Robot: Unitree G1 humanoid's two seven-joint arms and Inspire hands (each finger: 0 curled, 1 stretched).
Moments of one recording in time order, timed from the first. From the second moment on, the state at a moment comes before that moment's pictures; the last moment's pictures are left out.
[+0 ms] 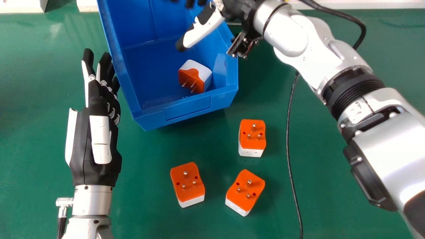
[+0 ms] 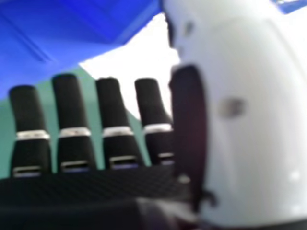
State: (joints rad) left arm -0.03 0.06 0.17 0.43 -0.24 -0.79 -0.30; right arm -1.28 -0.16 0.31 1.20 -0.48 -0.50 0.08
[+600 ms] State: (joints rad) left arm -0.03 0.06 0.17 0.43 -0.24 -0.78 -0.30; right arm -1.00 -0.29 0.21 0.87 -0.38 -0.55 0.14
